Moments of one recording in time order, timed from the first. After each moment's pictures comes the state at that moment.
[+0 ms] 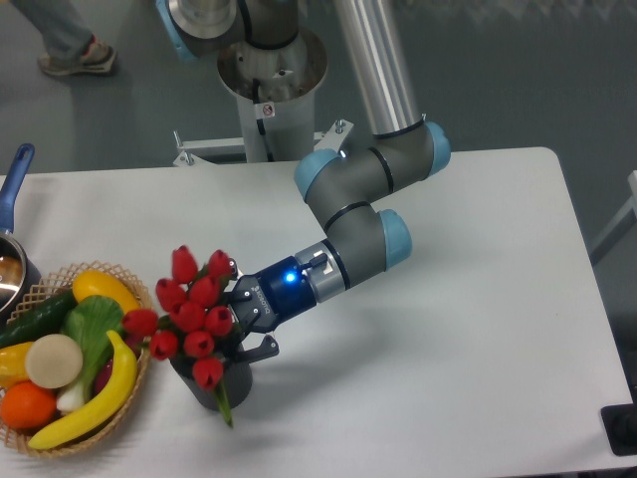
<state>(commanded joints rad) 2.49 -2.09 -1.83 -0.81 0.04 1.52</state>
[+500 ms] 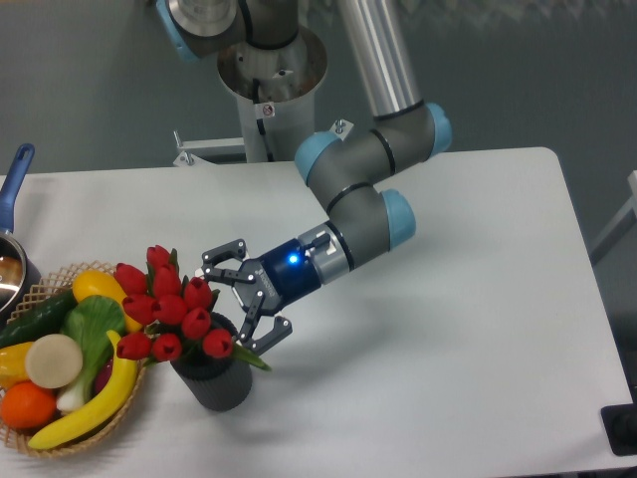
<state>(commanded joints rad) 2.54 -1.99 -1.93 -0.80 0.11 1.55</state>
